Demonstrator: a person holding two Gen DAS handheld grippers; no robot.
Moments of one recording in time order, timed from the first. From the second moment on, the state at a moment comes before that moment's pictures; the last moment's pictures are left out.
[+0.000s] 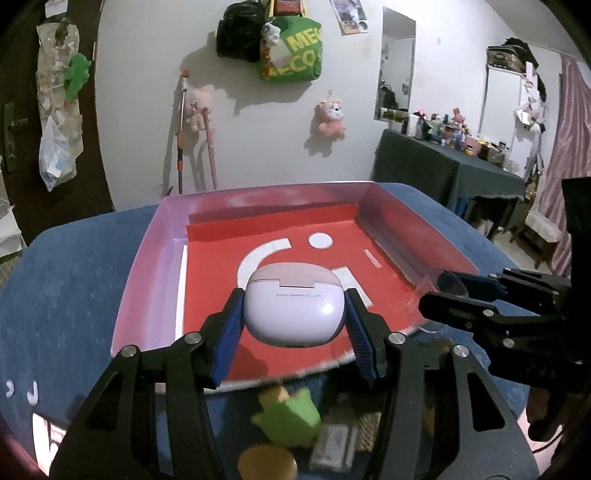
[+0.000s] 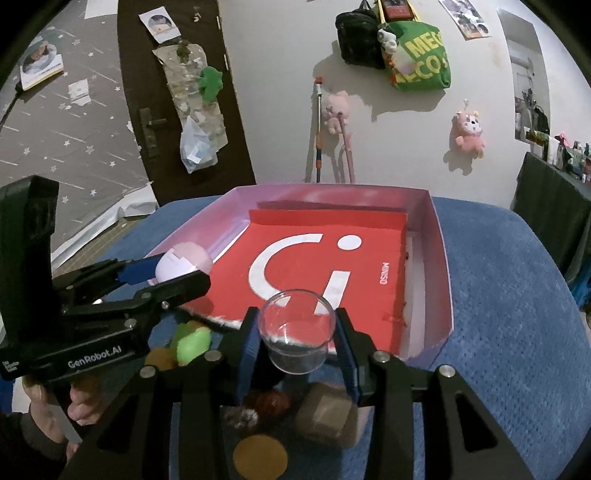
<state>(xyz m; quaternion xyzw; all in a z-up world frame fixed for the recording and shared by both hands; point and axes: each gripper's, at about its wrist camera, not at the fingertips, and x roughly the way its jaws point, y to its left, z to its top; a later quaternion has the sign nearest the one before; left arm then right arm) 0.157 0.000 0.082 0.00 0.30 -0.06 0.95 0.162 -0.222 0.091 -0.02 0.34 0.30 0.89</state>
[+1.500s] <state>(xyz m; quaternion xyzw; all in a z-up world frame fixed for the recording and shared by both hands) 0.271 0.030 0.023 -0.03 0.47 -0.01 0.88 0.285 -0.173 0.050 -0.07 0.45 0.25 0.86</state>
